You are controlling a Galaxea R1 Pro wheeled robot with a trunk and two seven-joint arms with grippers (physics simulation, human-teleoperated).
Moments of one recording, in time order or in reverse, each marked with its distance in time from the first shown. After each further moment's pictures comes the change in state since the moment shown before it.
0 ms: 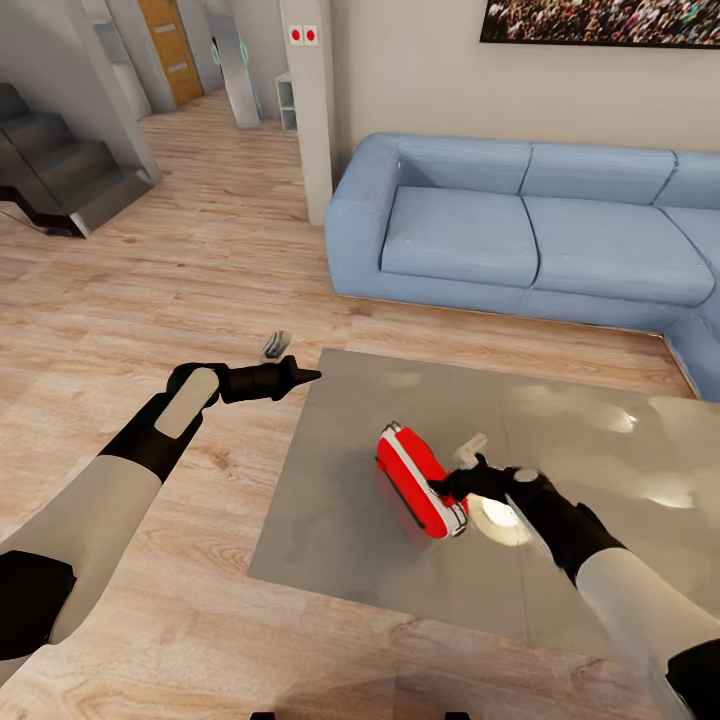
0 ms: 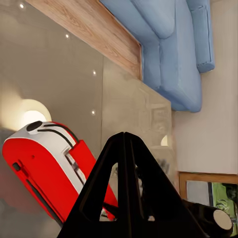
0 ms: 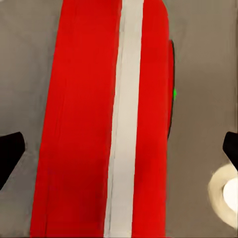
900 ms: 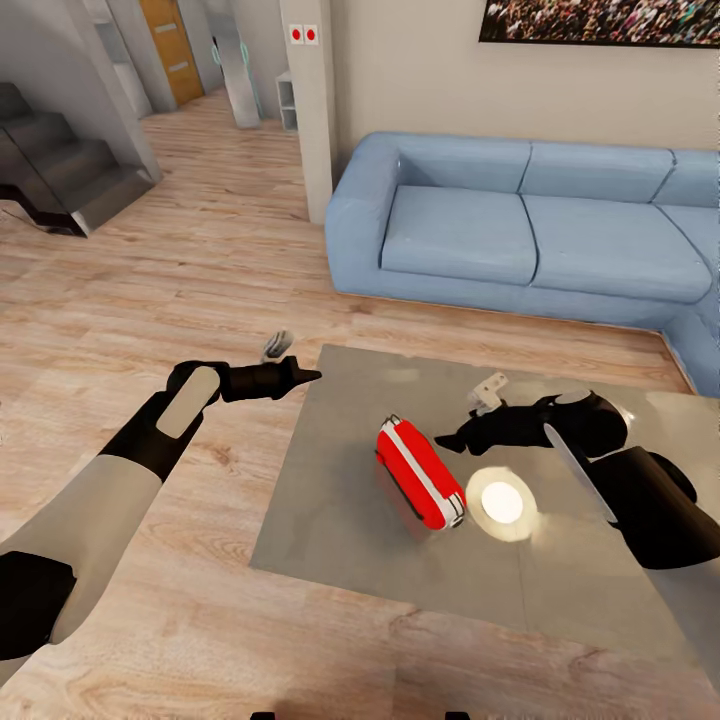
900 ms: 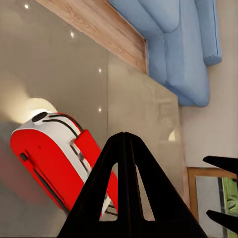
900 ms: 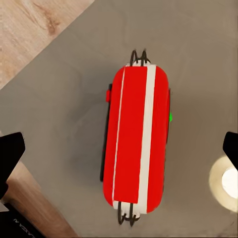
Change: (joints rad) left arm 0.000 -0.002 0.000 -0.019 -0.044 0.007 0.001; right arm 0.000 -0.176 -0.010 -0.858 -0.095 0.850 0.099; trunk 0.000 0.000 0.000
